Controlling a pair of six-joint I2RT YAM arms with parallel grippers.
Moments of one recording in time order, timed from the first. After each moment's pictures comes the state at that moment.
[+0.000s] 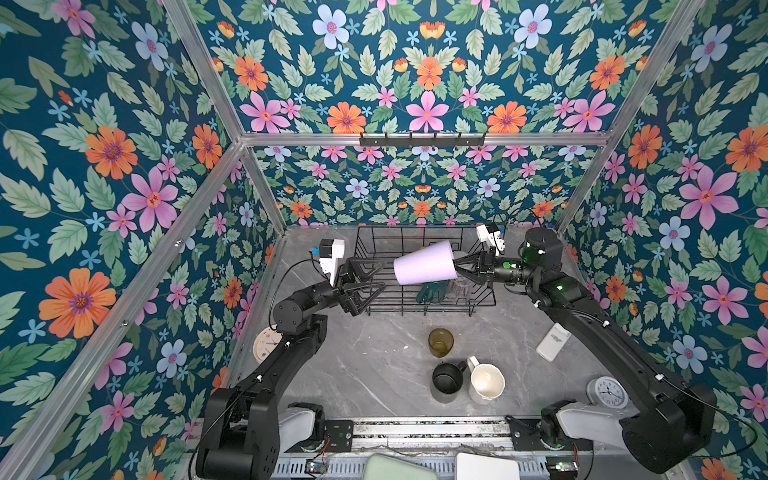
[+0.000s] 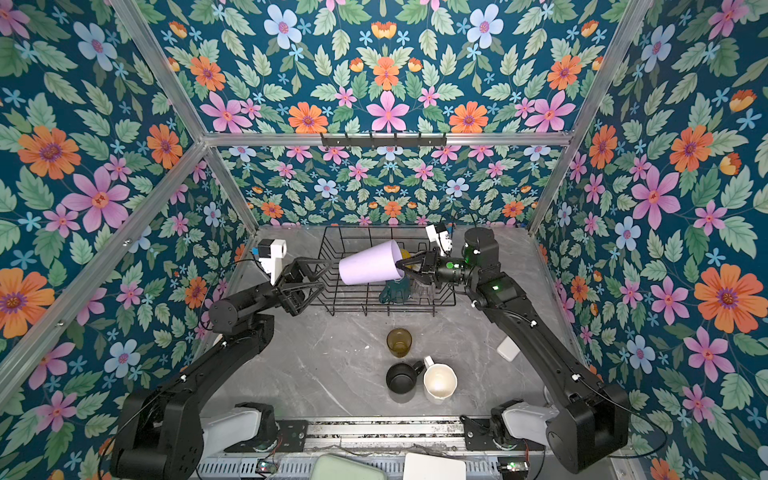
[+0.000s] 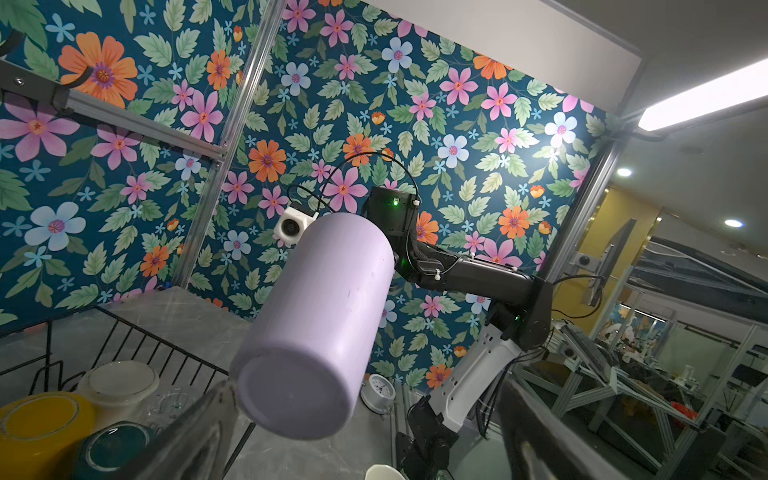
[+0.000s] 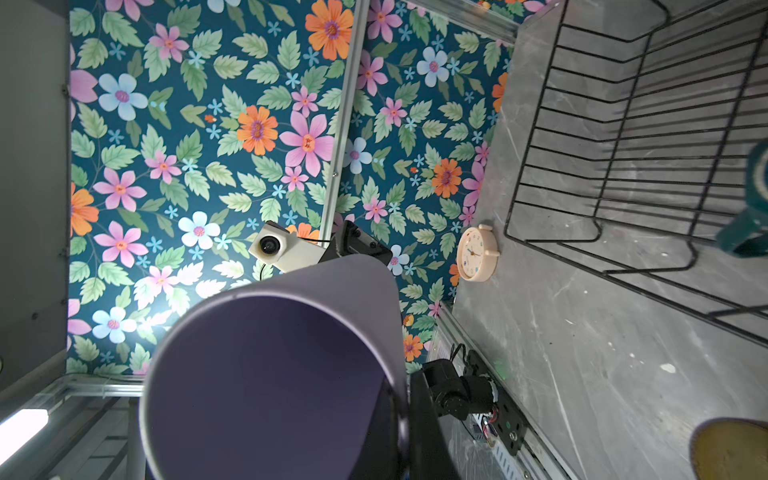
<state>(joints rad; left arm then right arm) -0.18 1.19 0.62 1.46 1.11 -1.22 0.39 1.26 1.15 -0.08 -0.92 1.11</state>
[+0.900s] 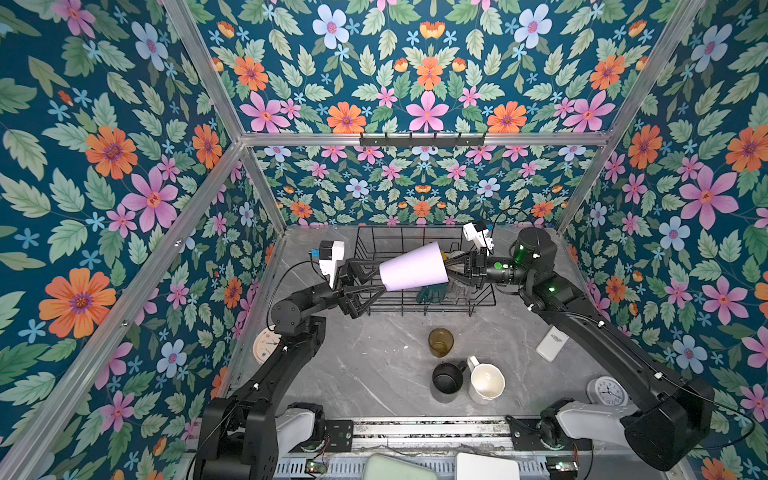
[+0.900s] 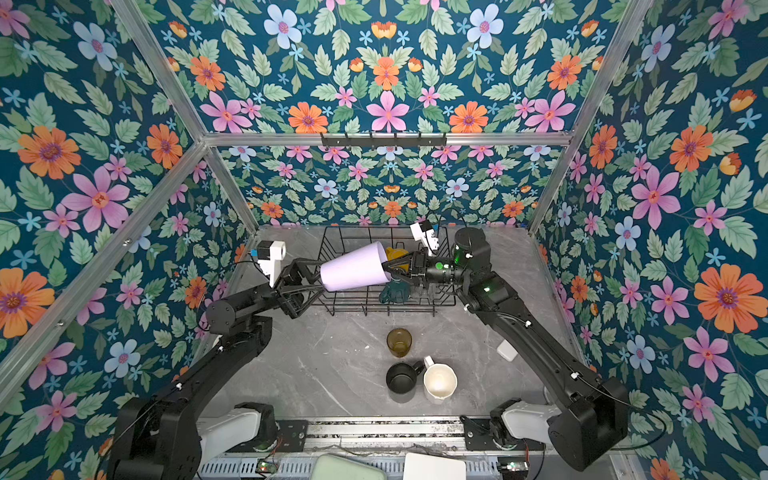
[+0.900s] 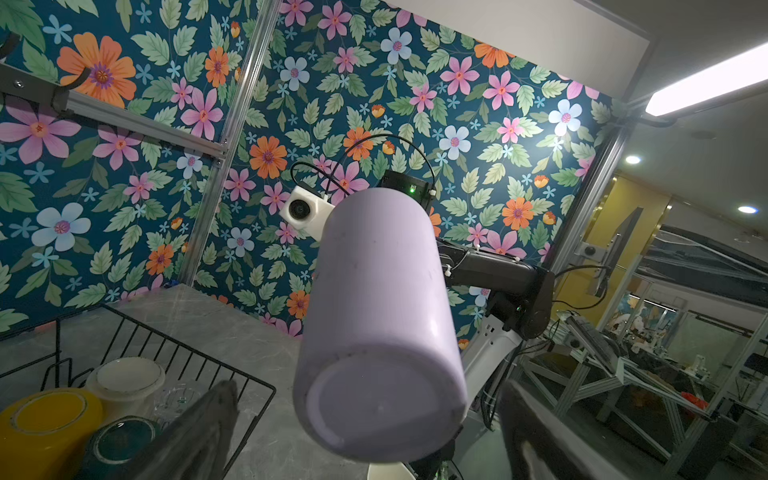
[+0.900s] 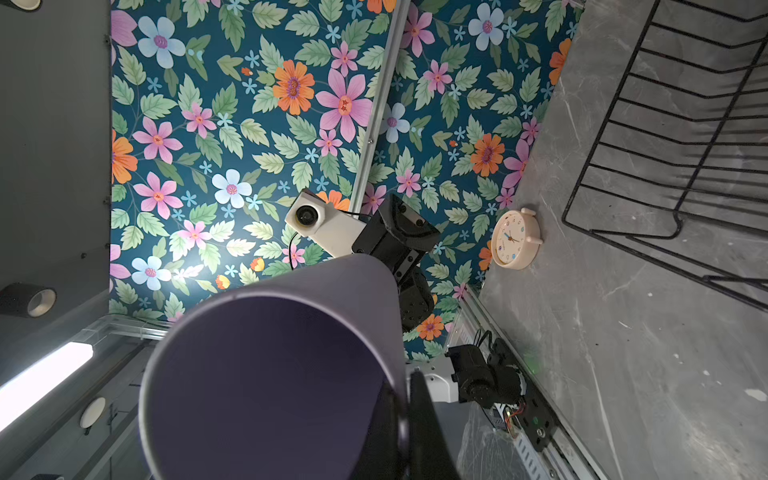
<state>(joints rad) -0.18 1.14 0.61 1.36 1.12 -1.15 0.47 1.27 1.17 0.01 -0.93 1.16</state>
